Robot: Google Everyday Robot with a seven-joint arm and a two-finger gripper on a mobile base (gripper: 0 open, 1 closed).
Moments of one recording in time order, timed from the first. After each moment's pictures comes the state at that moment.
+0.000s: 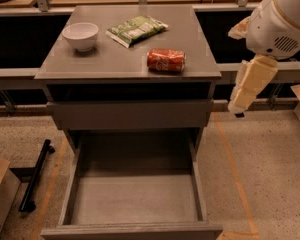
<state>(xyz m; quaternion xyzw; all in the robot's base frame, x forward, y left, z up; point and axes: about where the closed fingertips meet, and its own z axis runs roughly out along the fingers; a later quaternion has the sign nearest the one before) 0.498 -0.169 0.975 -0.63 0.74 -0.01 0.22</state>
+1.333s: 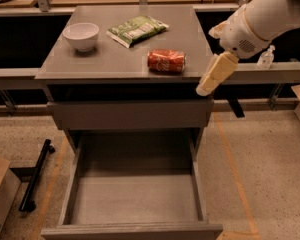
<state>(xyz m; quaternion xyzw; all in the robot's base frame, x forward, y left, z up) 0.589 -0.146 0.940 -0.59 0.74 0.05 0.31</state>
